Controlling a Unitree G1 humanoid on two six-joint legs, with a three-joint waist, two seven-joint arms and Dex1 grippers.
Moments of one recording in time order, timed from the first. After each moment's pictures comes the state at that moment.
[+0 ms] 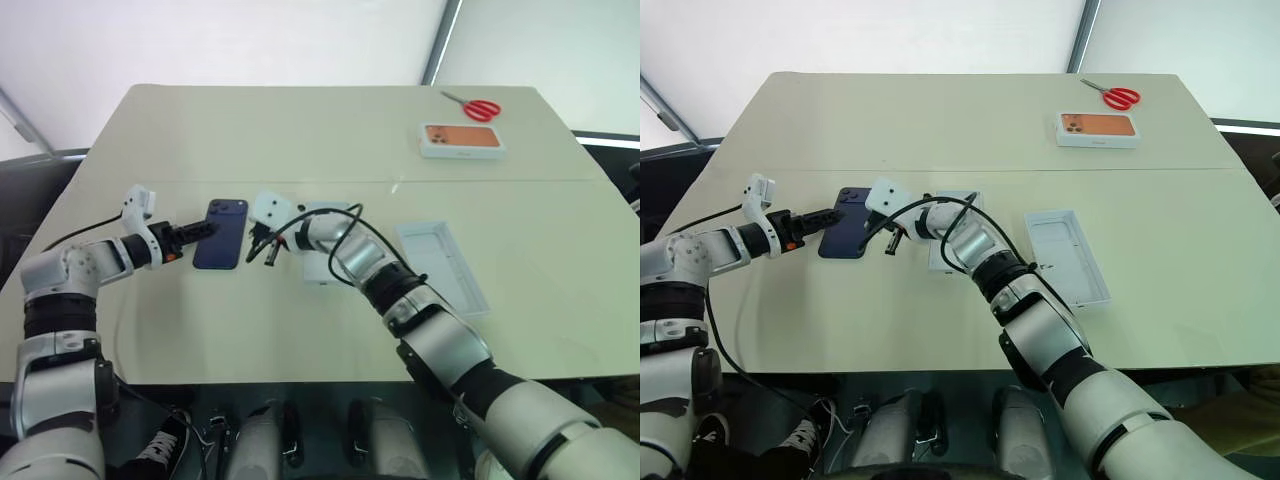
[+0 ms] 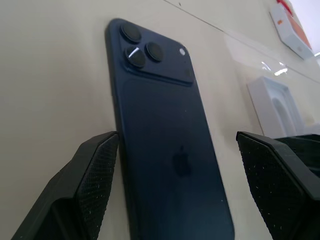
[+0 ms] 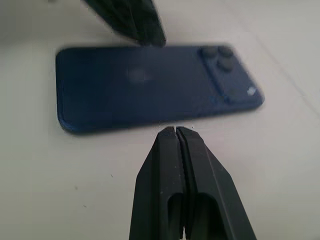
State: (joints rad) left arm -0.71 0.70 0.24 0.60 -0.57 0.94 -0.77; right arm -1.07 0.07 0.38 0.93 -0.15 0.14 0.66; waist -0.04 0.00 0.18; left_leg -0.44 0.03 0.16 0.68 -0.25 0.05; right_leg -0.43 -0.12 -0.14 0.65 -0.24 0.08
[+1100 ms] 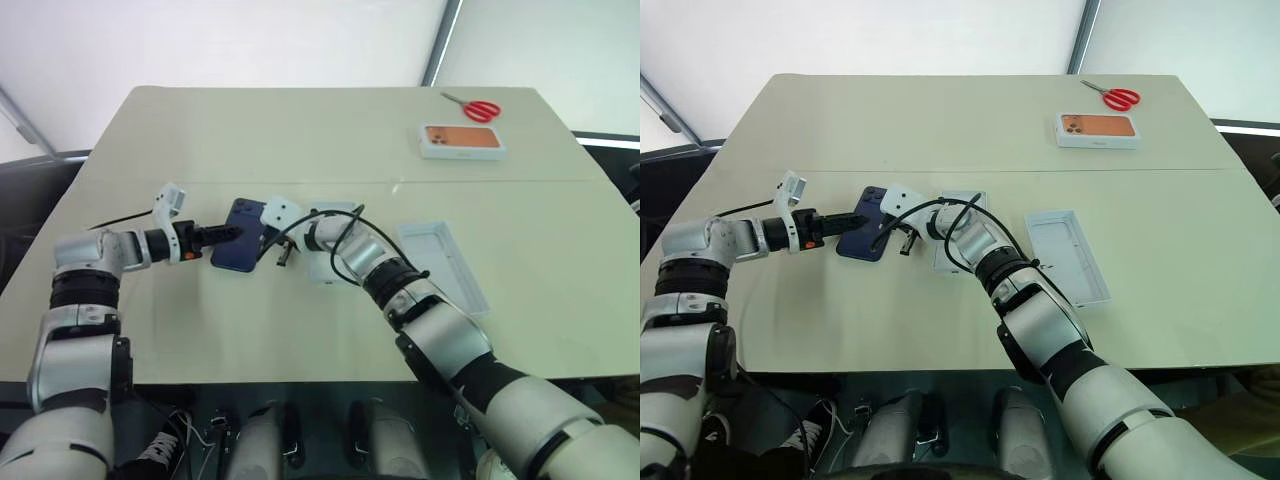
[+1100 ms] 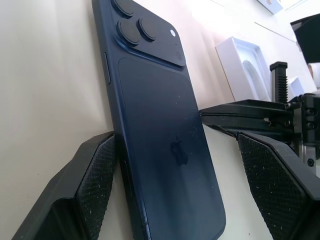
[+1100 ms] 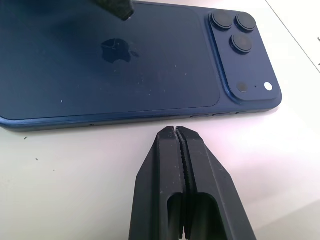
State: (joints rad) left arm -0.84 0.65 0.13 0.74 -0.42 0.98 -1.00; right arm -1.11 0.04 0.34 1.02 -0.22 0.11 0.64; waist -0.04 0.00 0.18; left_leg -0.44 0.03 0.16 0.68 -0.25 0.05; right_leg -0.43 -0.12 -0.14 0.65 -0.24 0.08
